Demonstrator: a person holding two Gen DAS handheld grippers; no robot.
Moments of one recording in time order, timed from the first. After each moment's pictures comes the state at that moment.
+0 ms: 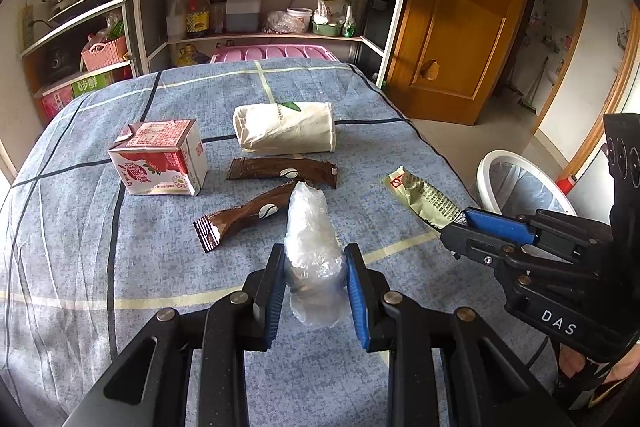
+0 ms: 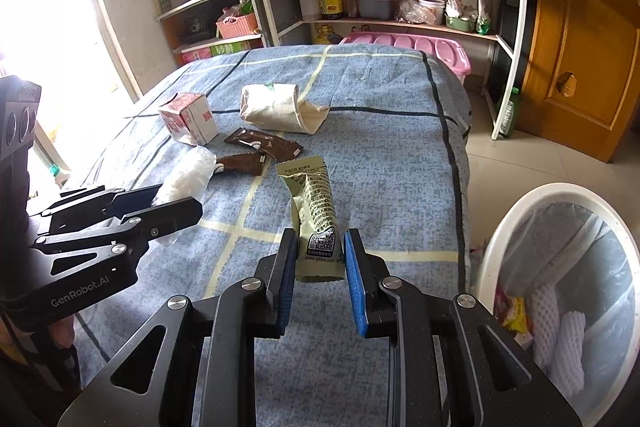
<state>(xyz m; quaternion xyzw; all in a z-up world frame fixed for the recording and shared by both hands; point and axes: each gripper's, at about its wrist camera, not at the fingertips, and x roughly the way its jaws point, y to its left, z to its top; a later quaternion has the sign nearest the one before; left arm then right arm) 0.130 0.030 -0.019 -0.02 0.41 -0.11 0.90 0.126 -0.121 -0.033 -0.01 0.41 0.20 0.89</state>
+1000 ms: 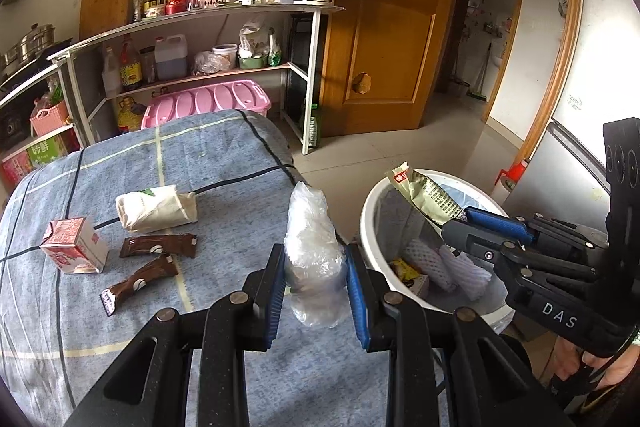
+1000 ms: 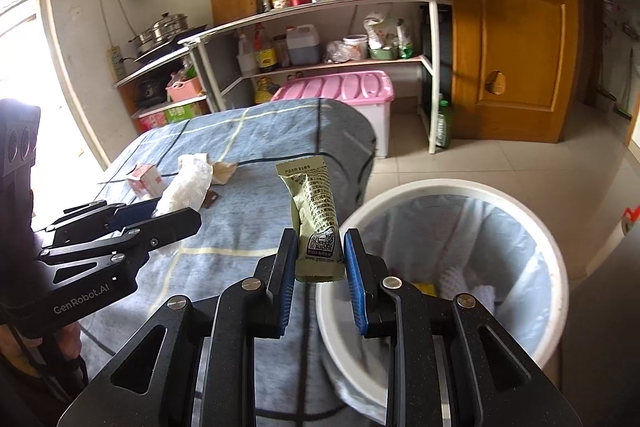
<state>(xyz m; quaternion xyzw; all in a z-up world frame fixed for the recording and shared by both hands) 0.121 -0.083 0.030 0.02 0.36 -0.21 0.91 0.081 -0.236 0.016 0.05 0.35 0.10 0.93</state>
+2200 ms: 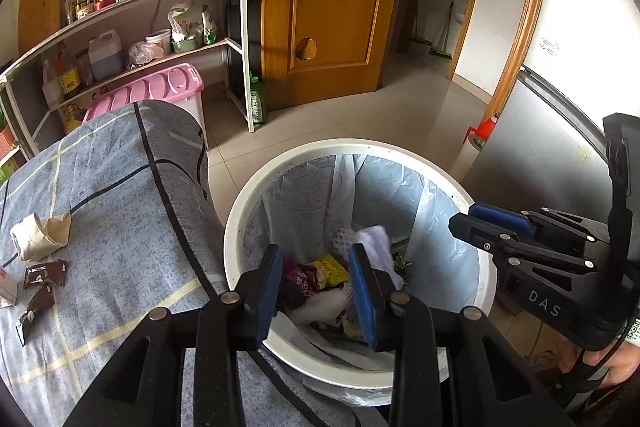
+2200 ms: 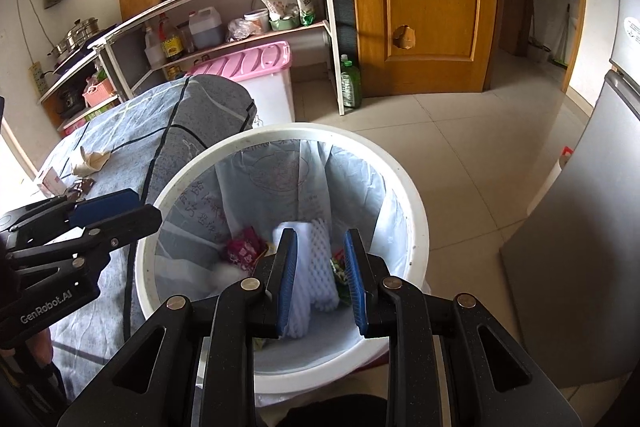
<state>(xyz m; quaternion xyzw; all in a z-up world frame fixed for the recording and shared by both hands) 0.133 -0.209 -0.009 0.07 0.40 -0.27 0.87 0.073 -0.352 -0.022 0.07 0.40 -0.03 0.91</state>
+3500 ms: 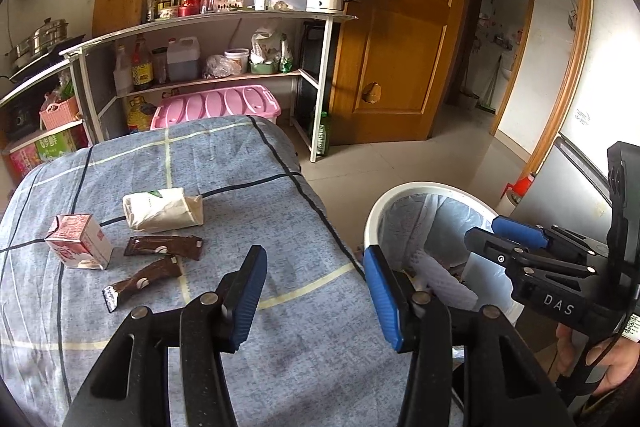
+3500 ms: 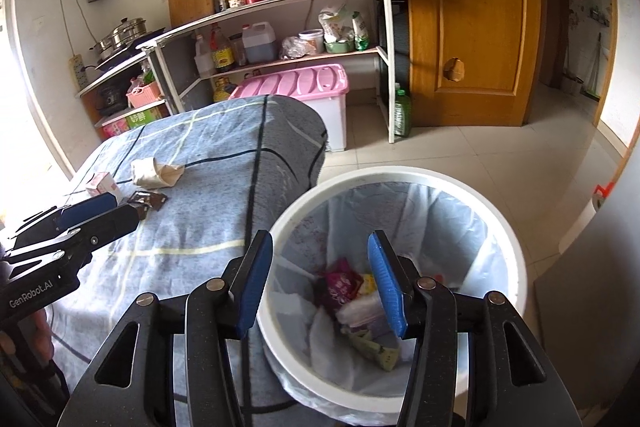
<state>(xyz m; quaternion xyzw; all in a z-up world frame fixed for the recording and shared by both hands) 0.121 -0.072 0.031 0.00 0.35 -0.18 0.92 0.085 -0.260 0.011 0.05 0.37 0.04 0.93</state>
